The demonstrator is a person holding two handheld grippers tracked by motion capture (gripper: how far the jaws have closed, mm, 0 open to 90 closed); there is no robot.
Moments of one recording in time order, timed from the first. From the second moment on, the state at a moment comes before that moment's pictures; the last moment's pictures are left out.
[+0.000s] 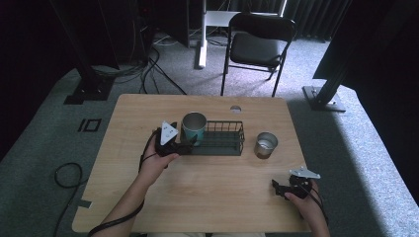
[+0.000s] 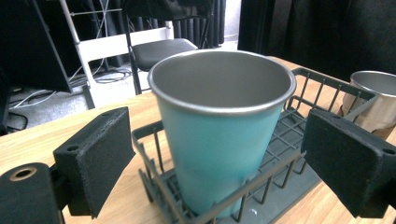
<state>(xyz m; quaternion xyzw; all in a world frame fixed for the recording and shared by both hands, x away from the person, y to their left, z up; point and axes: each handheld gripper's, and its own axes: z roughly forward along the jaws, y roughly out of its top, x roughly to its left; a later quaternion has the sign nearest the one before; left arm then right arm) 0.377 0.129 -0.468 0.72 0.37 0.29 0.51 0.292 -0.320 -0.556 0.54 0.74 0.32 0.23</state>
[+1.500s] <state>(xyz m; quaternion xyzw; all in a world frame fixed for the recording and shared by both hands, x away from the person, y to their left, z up) 0.309 0.221 -0.520 0.75 0.42 0.26 0.44 0.292 -0.320 -0.556 0.54 0.74 0.32 0.23</state>
